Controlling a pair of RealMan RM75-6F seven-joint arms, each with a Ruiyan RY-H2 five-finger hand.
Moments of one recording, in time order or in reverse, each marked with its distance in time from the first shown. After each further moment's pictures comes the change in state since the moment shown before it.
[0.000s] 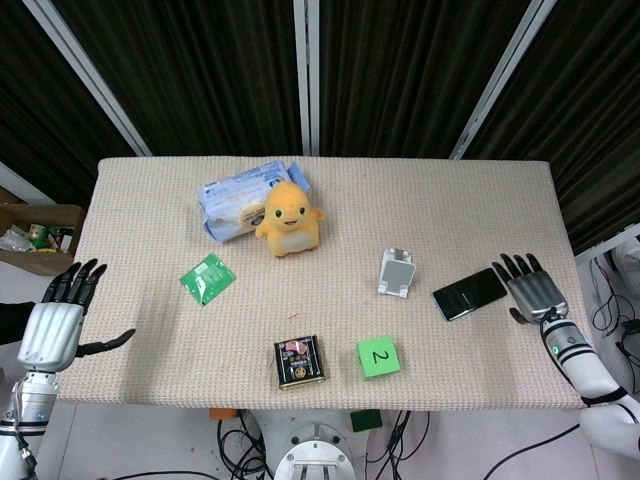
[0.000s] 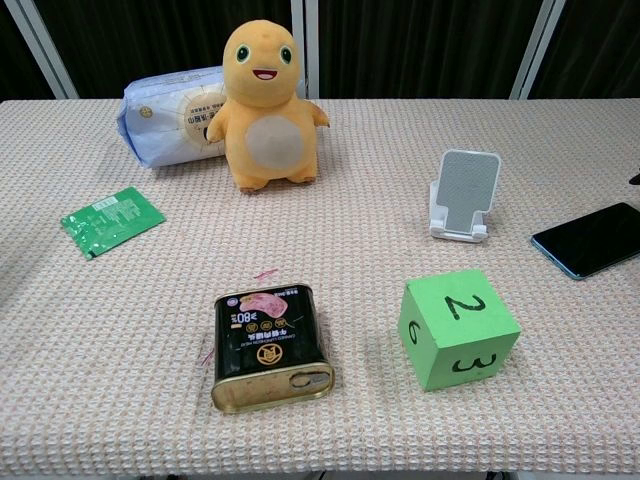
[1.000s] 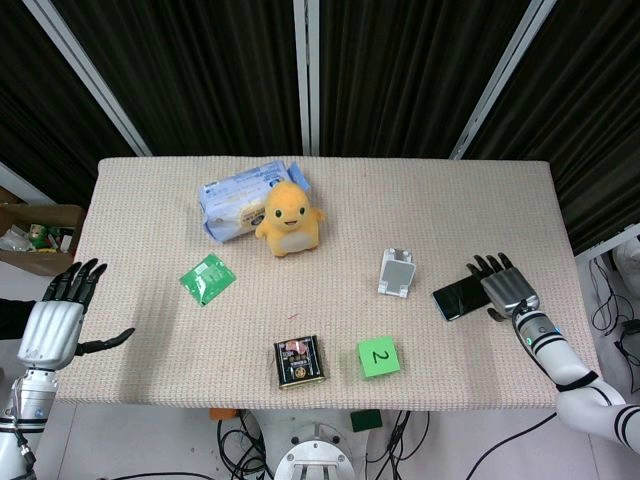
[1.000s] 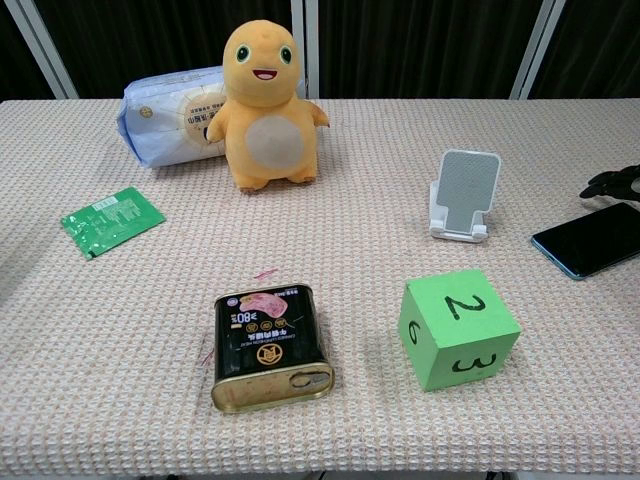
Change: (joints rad) left arm -0.009 0.012 0.000 0.004 -0.012 -0.025 -0.018; right arm 0.080 -0.032 0.021 -0.055 0.078 -0.119 -0.129
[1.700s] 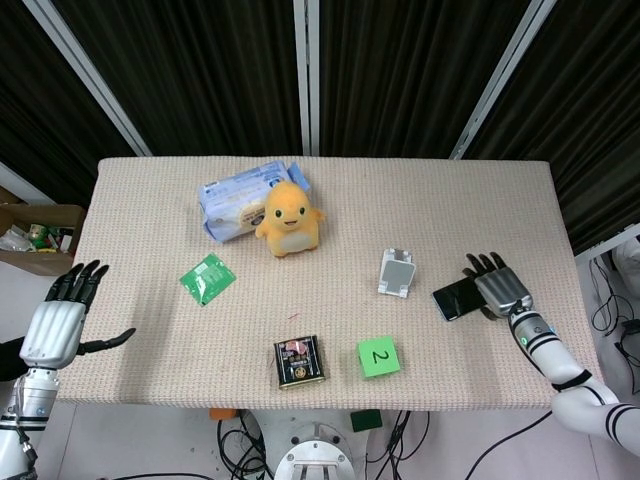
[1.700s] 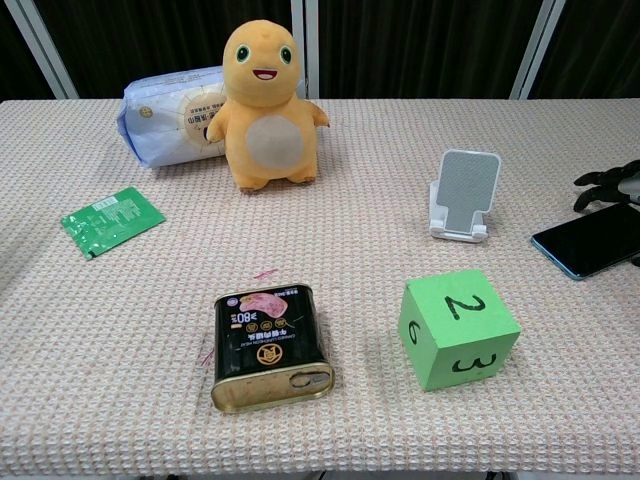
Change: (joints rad) left arm -0.008 -0.010 0.002 0.020 -0.014 -0.024 -0.013; right arm -0.001 -0.062 -0.022 0.094 -0.094 0.054 0.156
